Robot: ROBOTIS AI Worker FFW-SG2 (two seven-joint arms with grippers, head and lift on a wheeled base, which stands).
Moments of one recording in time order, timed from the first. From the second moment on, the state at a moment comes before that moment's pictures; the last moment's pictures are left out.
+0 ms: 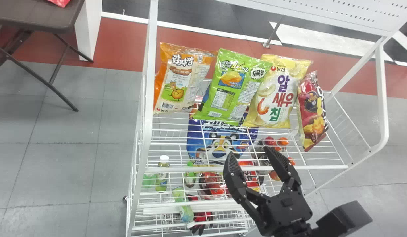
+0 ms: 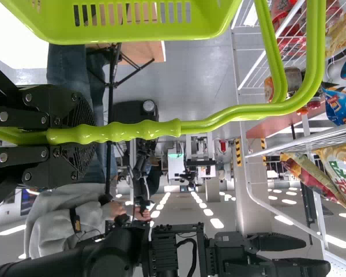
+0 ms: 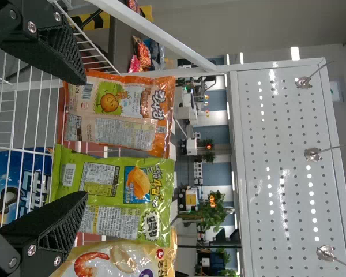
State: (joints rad) left arm 0.77 0.10 0.00 -2.08 0.33 1.23 -1.14; right arm 0.93 -0.04 -0.12 -2.29 -0.17 -0.16 0.23
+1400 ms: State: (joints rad) left arm 0.76 0.11 -0.01 -2.08 0.33 1.23 -1.15; right arm 0.53 -0.05 -0.04 -2.05 -0.07 0.00 0.19
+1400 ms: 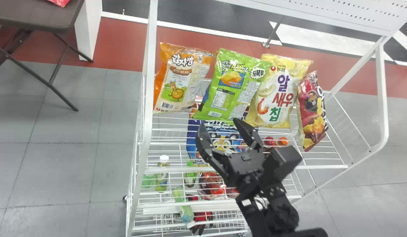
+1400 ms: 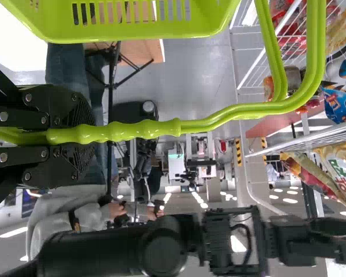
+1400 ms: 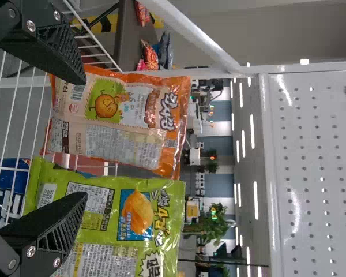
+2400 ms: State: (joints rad) left arm 0.77 0.12 -0.01 -2.08 0.33 1.22 -1.17; right arm 0.13 -0.01 0.09 -1.78 0.01 0.19 0.15
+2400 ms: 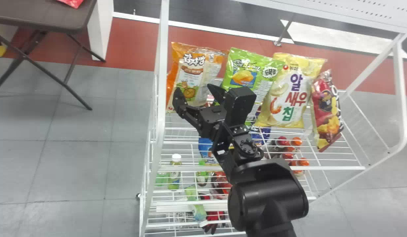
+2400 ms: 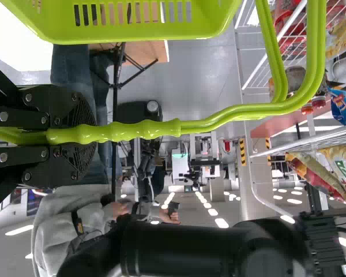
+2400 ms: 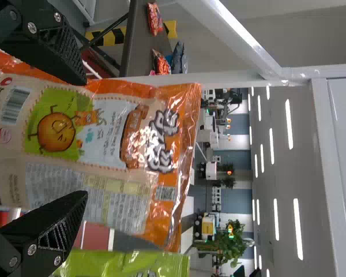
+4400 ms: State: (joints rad) left arm 0.75 0.13 -0.02 -2.06 0.34 1.22 -1.17; right arm 0.29 -0.05 0.03 -1.95 -0.08 0.12 0.24
